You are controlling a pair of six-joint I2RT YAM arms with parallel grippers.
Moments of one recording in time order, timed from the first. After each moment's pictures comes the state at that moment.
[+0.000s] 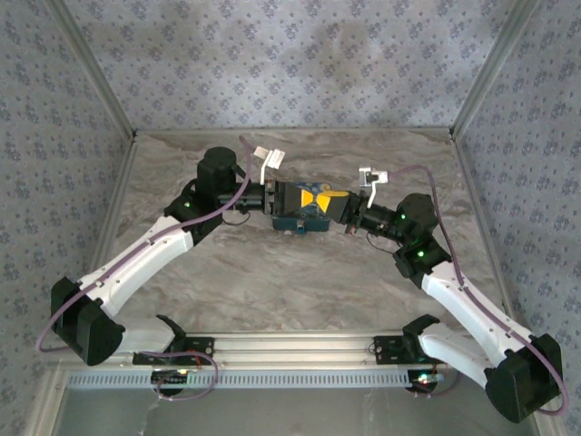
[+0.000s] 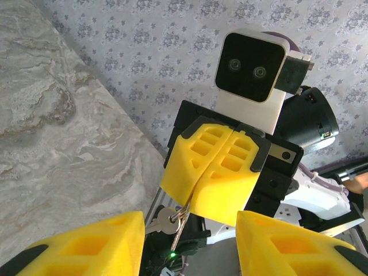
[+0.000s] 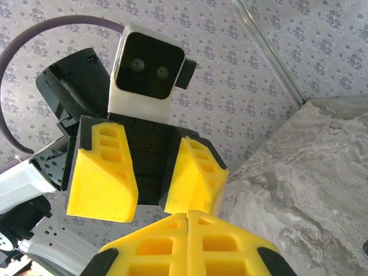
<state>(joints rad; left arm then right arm) -0.67 1.30 1.17 -0.06 0.82 -0.77 0.48 0.94 0.68 0.42 -0.69 0.74</state>
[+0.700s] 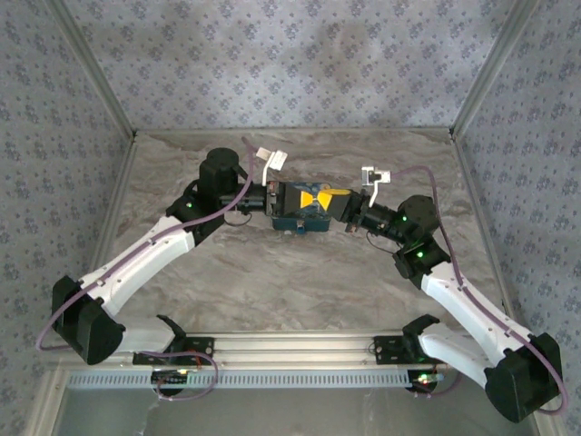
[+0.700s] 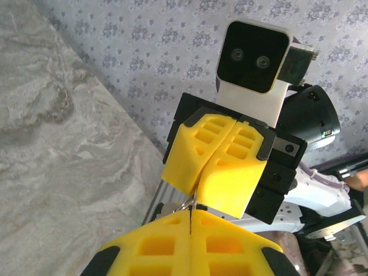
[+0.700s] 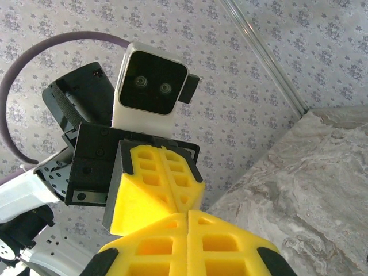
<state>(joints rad) -0.68 1.31 1.17 -0.06 0.82 -0.77 0.48 0.94 0.67 0.47 -0.67 0.77</state>
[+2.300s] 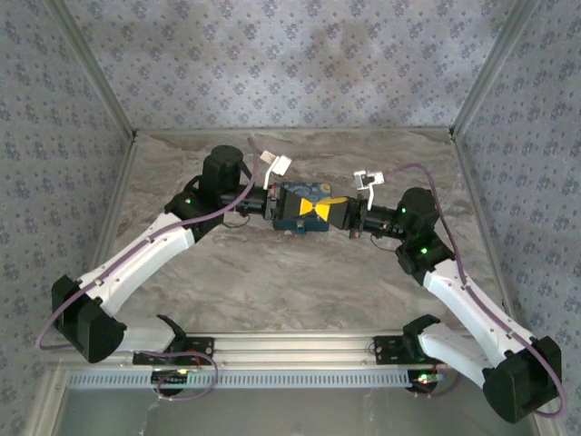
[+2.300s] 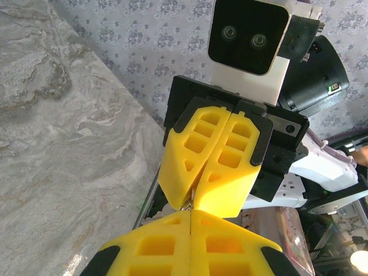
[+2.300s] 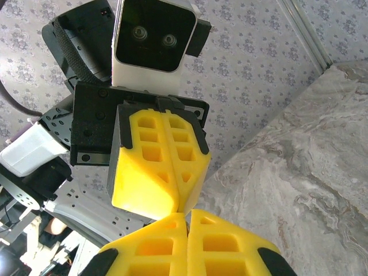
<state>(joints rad) -0.69 1.32 1.23 -0.23 0.87 -0.65 0.44 0.95 0.72 0.29 -0.86 0.71</state>
